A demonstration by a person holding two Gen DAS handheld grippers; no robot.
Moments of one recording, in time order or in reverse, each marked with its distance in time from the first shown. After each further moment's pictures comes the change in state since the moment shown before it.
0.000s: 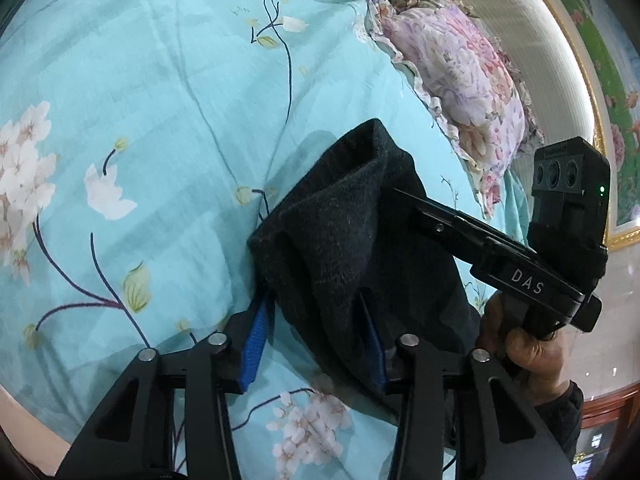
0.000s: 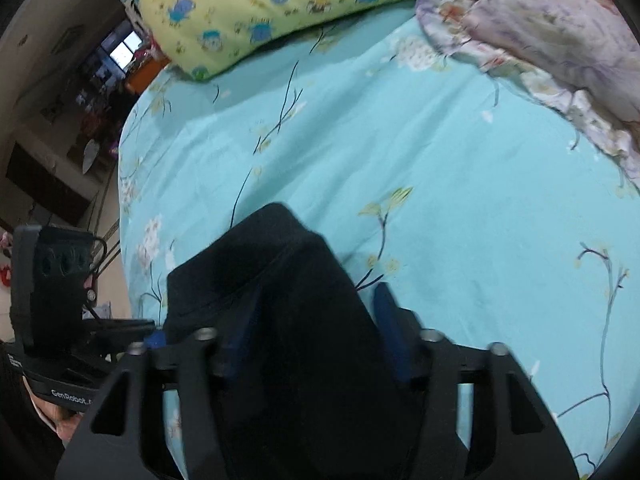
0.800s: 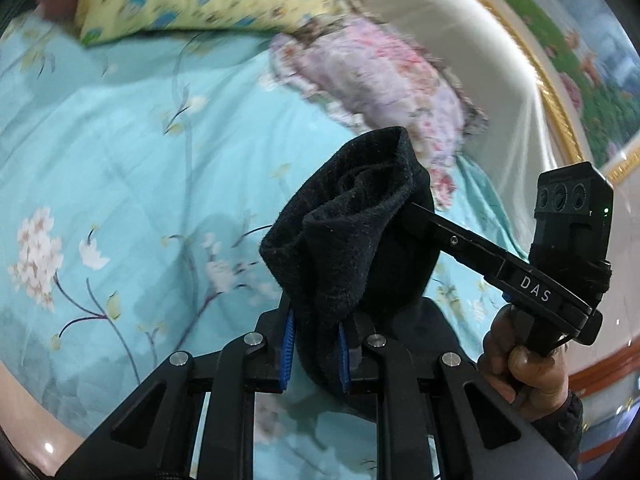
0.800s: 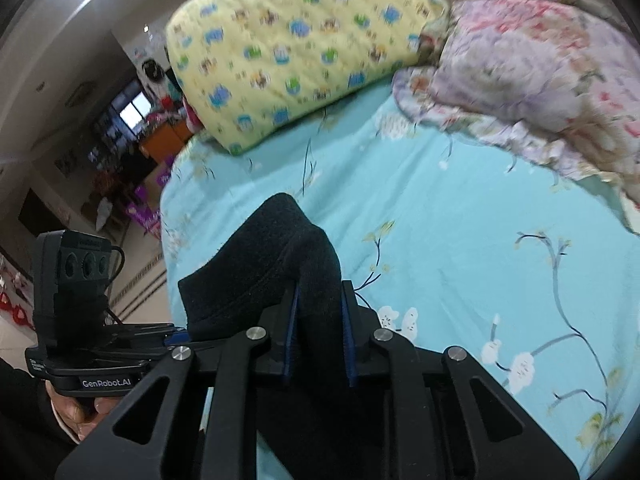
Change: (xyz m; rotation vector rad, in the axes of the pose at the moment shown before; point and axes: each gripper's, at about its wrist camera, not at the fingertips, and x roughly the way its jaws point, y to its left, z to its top) left arm -0.051 -0.083 -0.019 0.247 -0.132 -0.015; right arm -0.099 0.009 -0.036 0.072 -0.271 0.034
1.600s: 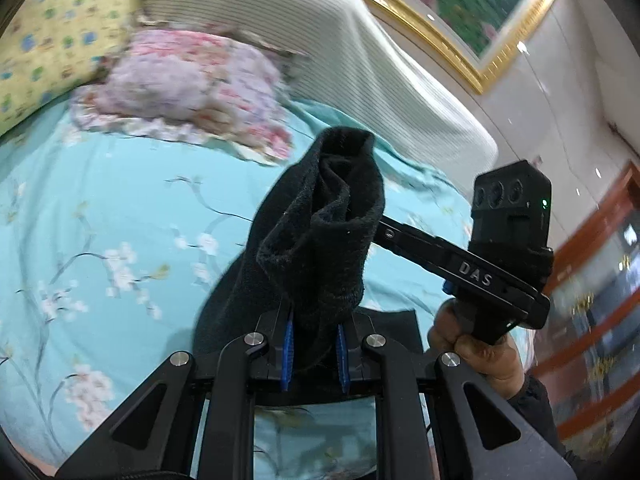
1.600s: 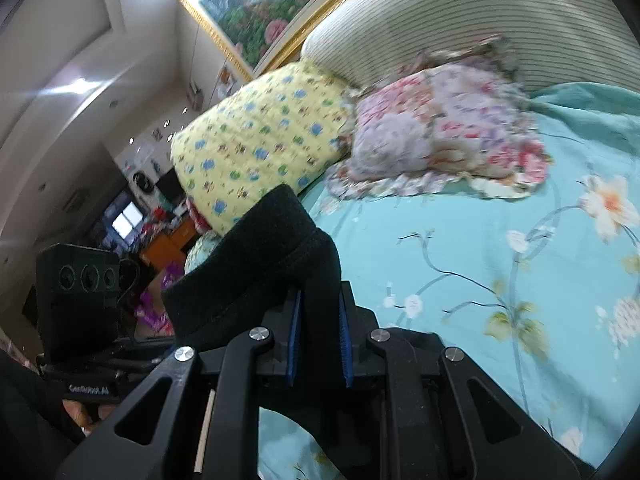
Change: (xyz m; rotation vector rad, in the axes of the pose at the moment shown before) left arm -0.006 -0.188 -0.069 0.424 0.078 -0.231; right arm -0.181 -0.046 -0.101 0.211 -0.378 -0.027
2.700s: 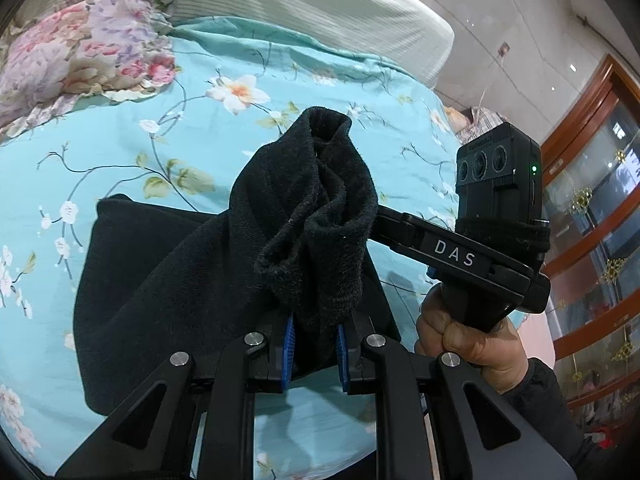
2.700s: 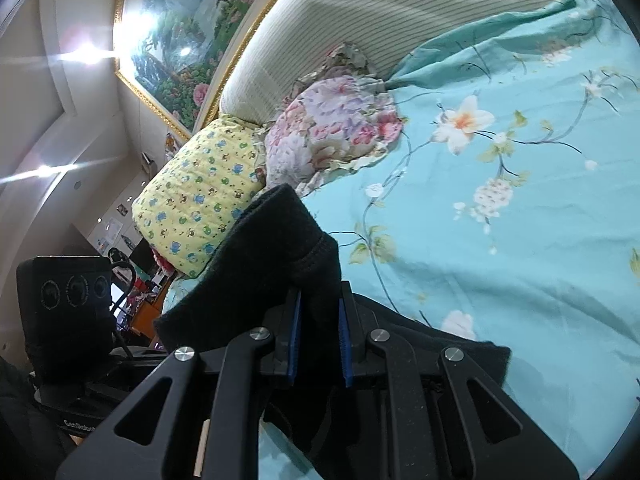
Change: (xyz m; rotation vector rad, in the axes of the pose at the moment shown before) left arm 0.127 -0.101 -0.046 0.235 0.272 -0.046; right arm -0.100 -0.107 -0.095 0.253 -0.151 -0.096
